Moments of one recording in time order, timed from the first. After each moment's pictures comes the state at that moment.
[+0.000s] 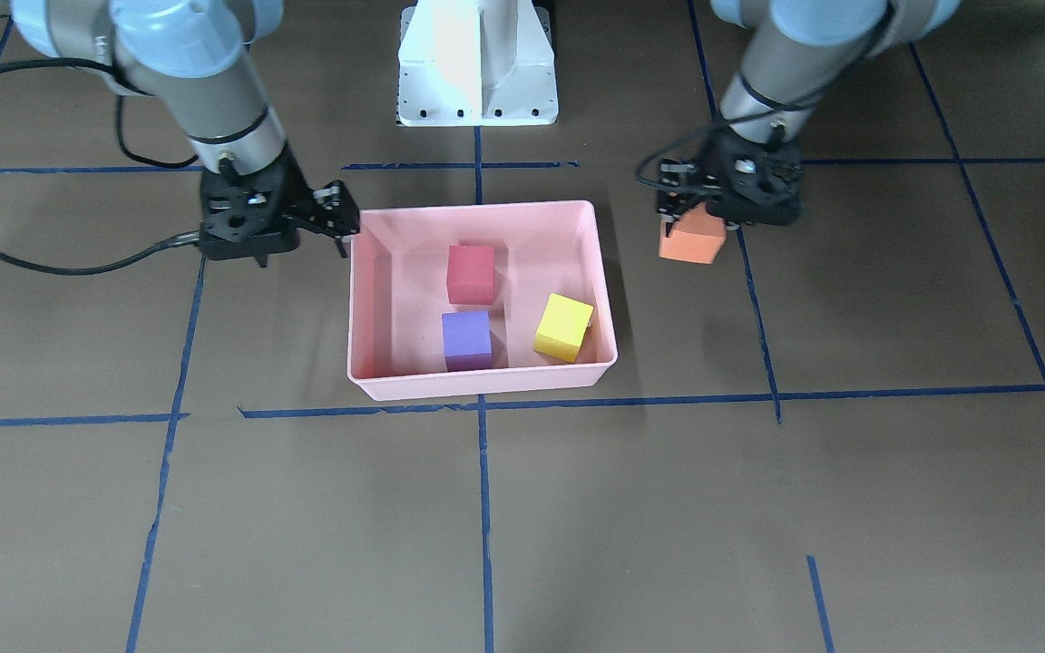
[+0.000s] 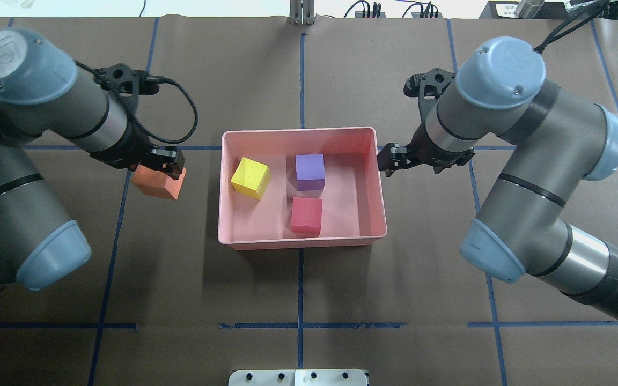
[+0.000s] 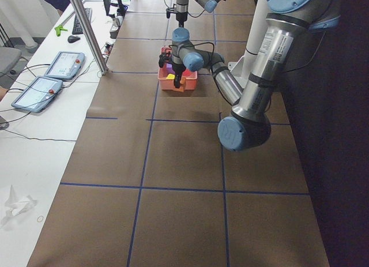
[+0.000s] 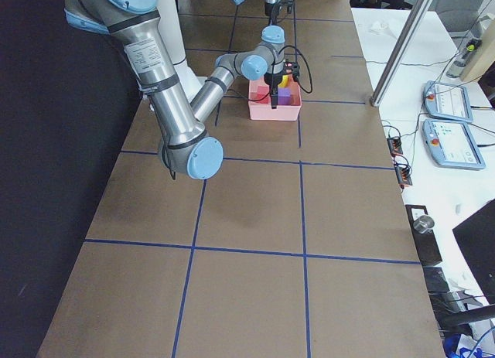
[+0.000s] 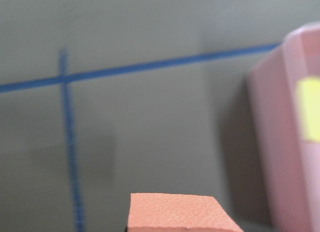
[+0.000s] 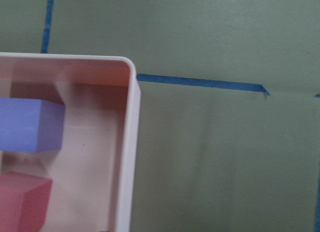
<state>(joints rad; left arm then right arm) -0.73 -2.10 -1.99 -1.40 -2.05 -0.99 0.74 -1.12 1.94 -1.67 2.02 0.92</state>
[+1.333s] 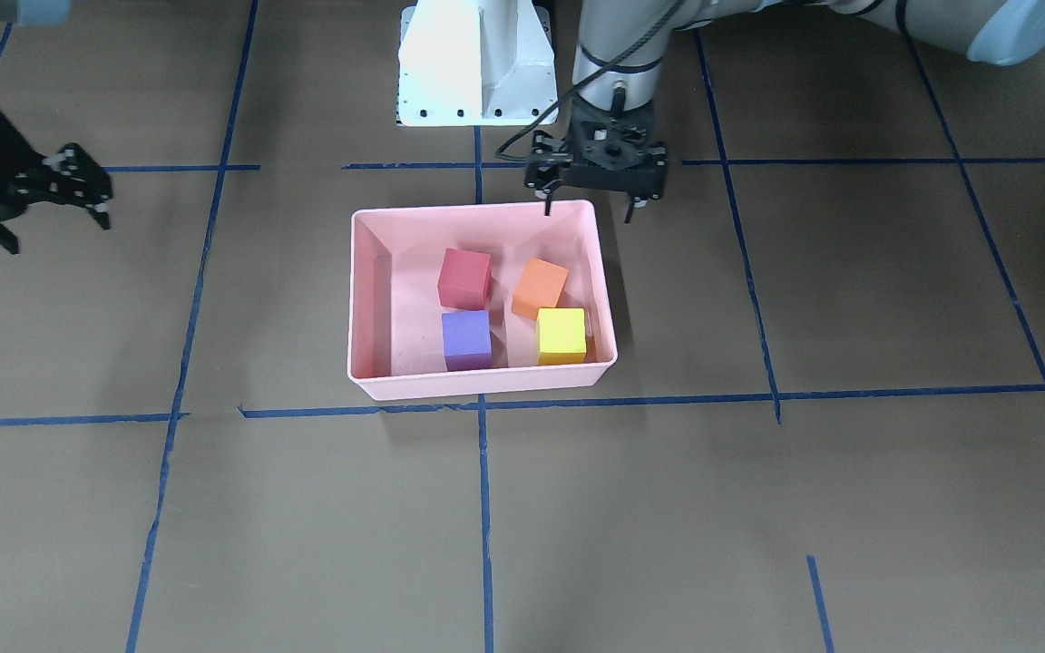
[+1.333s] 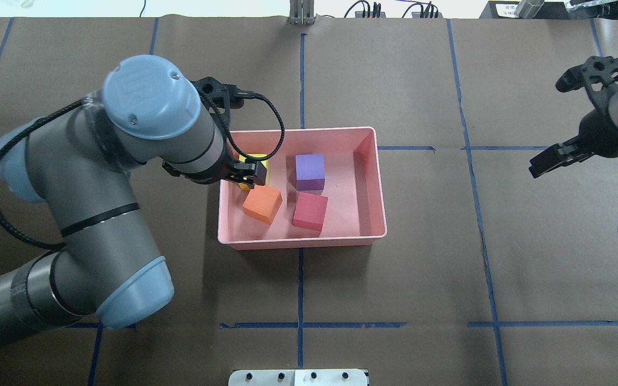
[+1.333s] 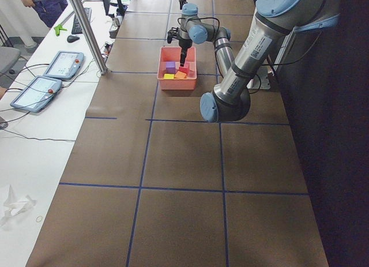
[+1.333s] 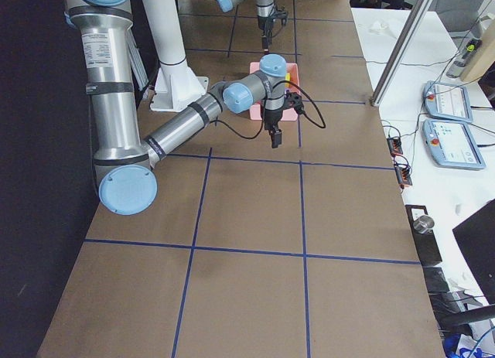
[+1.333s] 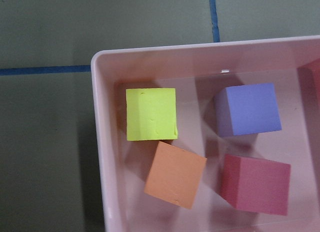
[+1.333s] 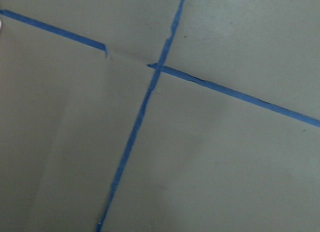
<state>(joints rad) -0.65 -2.19 -1.97 -1.33 -1.89 -0.94 1.07 -1.52 2.10 -1.67 2.19 0.34</state>
